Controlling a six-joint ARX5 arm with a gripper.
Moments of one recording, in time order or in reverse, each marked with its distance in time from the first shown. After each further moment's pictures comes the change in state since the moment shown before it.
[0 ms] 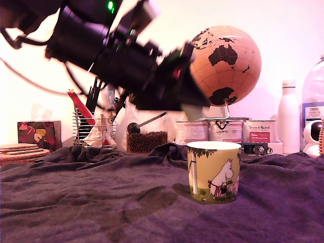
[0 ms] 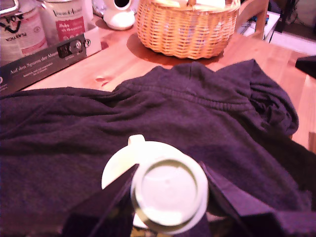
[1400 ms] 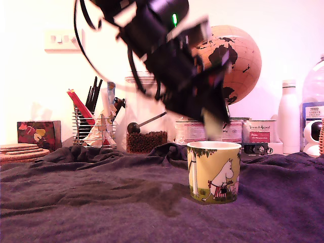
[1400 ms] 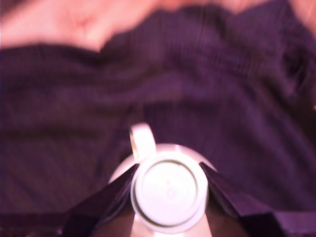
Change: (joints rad) arm 0.000 0.314 0.571 -0.690 0.014 0.100
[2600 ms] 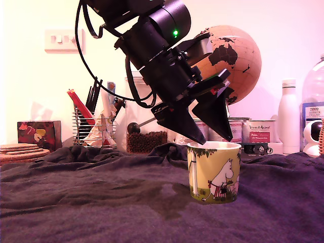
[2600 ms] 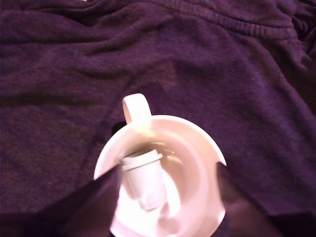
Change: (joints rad) arm 0.000 0.010 0.000 -0.053 0.000 0.008
